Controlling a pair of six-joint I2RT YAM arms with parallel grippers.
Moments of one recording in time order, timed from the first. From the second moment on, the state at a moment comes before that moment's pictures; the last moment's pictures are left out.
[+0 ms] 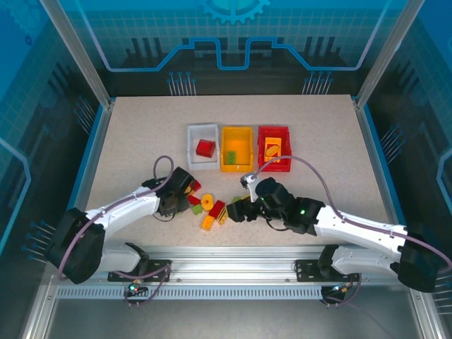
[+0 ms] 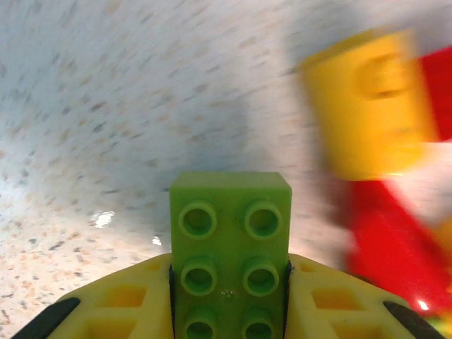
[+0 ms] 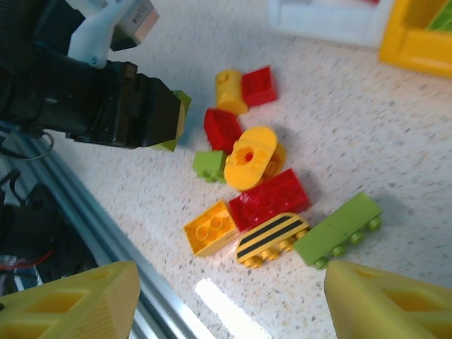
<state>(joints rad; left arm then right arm) -0.58 1.31 0.84 -0.76 -0.23 -0.90 0.98 1.01 0.67 -0.22 0.04 0.57</state>
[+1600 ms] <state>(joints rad) -0.63 1.80 1.62 -0.74 -0.07 -0.65 0.65 0.86 0.64 -0.32 0.17 0.64</state>
